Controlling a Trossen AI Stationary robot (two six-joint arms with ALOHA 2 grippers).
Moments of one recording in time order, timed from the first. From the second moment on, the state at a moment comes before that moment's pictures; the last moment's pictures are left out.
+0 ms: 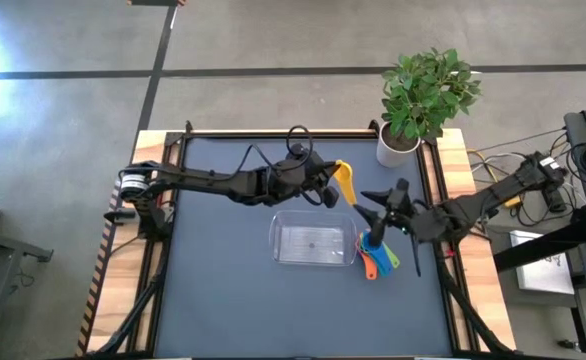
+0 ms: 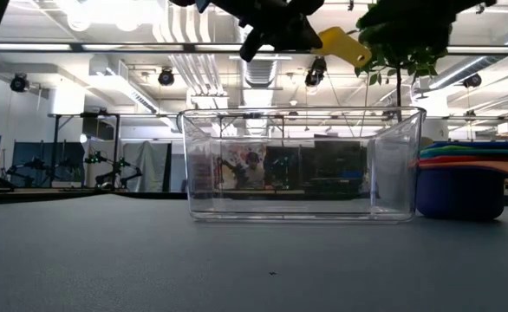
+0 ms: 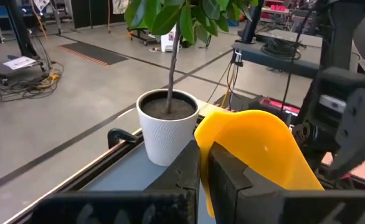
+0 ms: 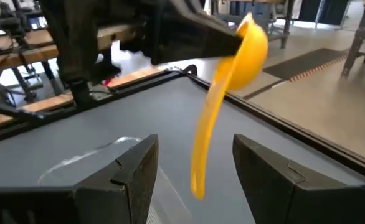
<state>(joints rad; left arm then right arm) 0.04 1.82 1.43 0.19 -0.50 -0.19 0.43 0.94 0.64 -0.04 0.91 0.39</state>
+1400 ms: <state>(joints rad) 0.04 1.72 1.44 -0.06 -0.45 -0.12 0.17 0.82 0.64 -0.23 0.49 0.52</state>
